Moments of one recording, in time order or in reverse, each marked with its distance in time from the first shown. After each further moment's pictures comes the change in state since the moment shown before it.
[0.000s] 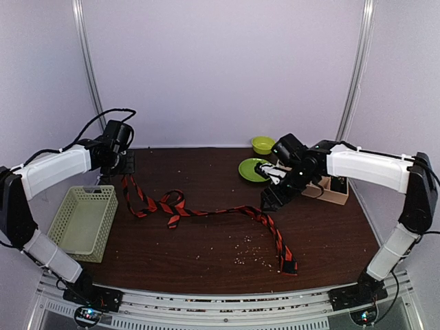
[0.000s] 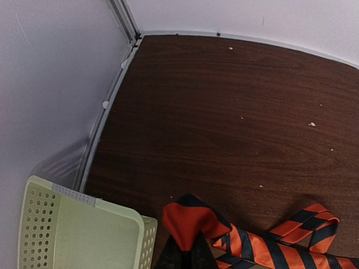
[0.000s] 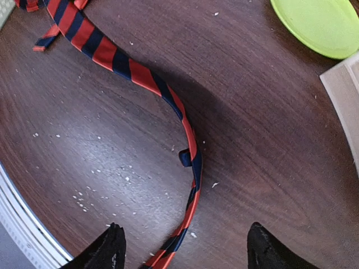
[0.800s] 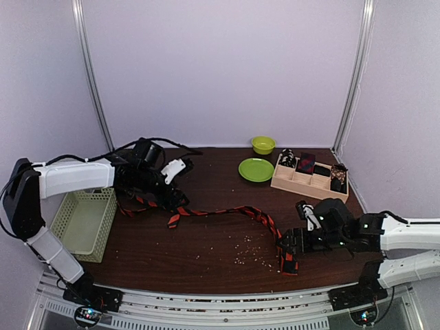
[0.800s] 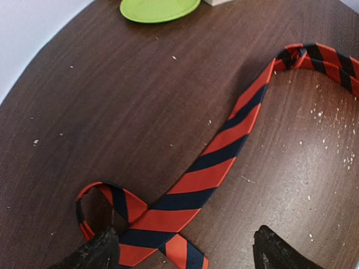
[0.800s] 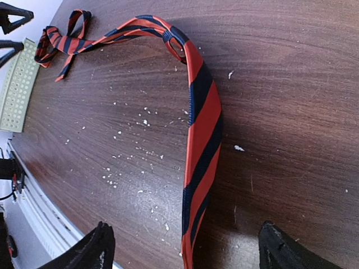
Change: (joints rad) left arm -0.231 0.085 -0.075 0.162 0.683 0.657; right arm 0.200 -0.700 -0.868 0.502 0.108 0.710
